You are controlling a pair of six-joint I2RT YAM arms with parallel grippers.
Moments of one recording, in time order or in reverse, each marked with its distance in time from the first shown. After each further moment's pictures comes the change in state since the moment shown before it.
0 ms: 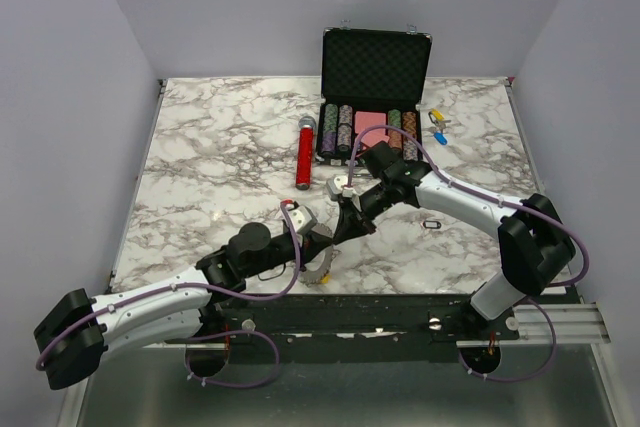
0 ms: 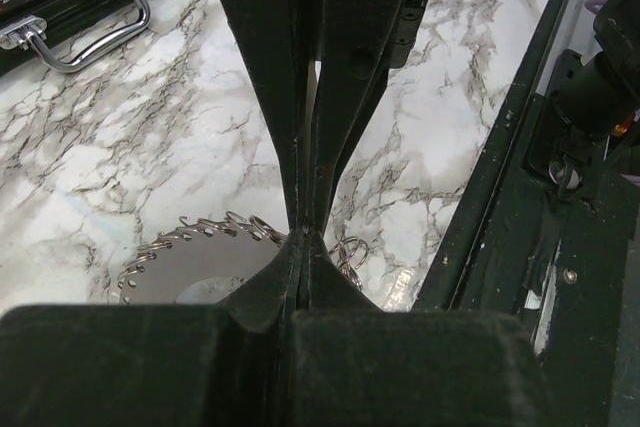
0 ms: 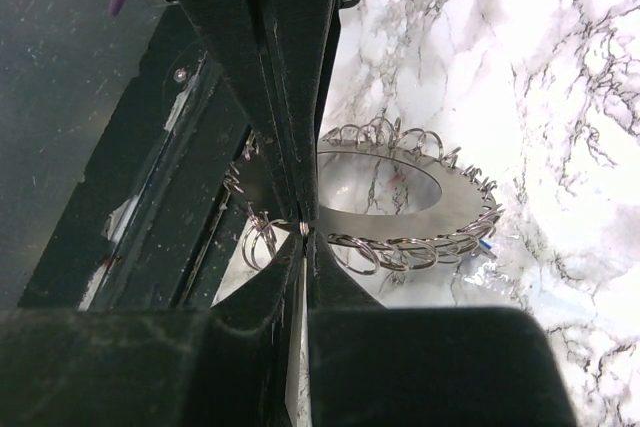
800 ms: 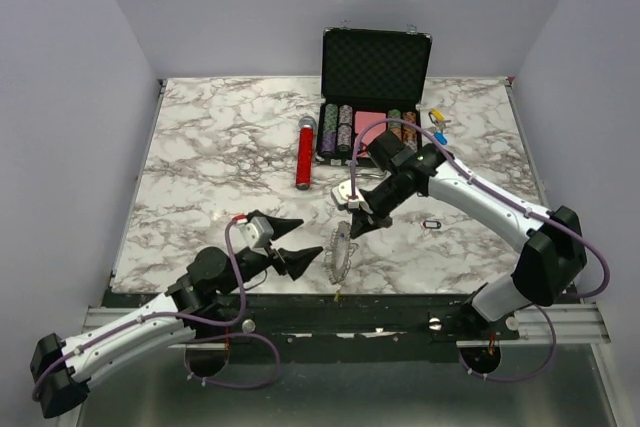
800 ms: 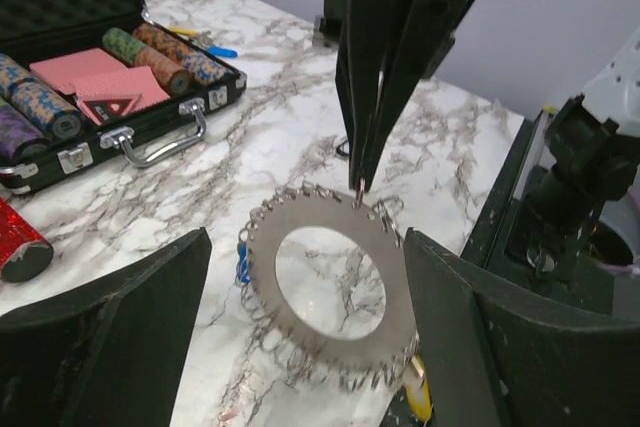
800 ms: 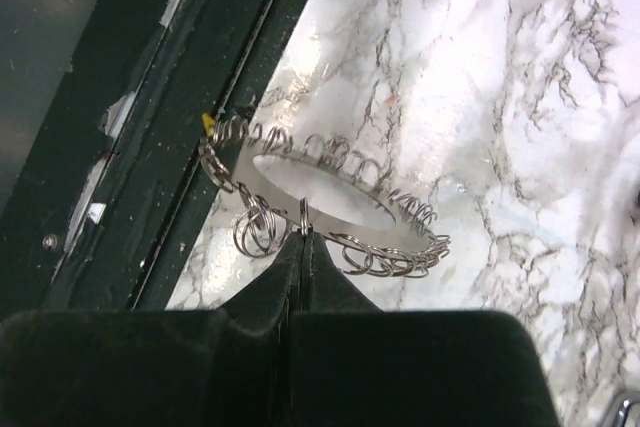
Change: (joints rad) left arm -0.005 -0.492 -0.154 -0.010 -0.125 -0.018; right arm 0.008 -0.073 0.167 -0.418 0.202 -0.288
